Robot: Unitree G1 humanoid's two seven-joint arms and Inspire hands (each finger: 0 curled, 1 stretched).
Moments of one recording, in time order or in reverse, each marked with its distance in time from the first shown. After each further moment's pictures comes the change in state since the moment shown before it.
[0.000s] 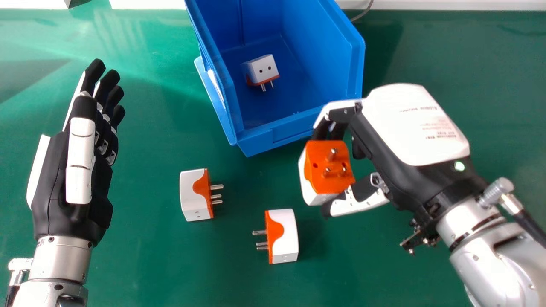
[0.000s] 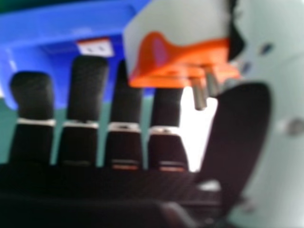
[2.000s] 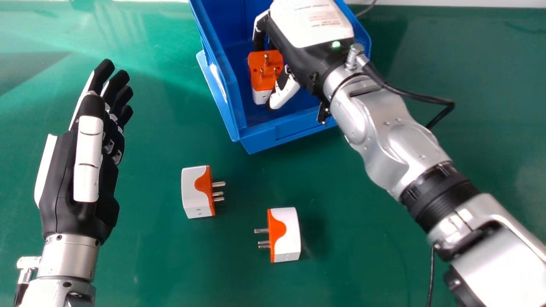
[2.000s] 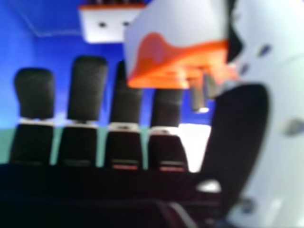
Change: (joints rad) left arm -0.008 -0.015 -0.018 0.004 0.012 -0.001 0.019; right arm -0.967 0.297 0.231 1.452 -0.001 -0.083 -0.381
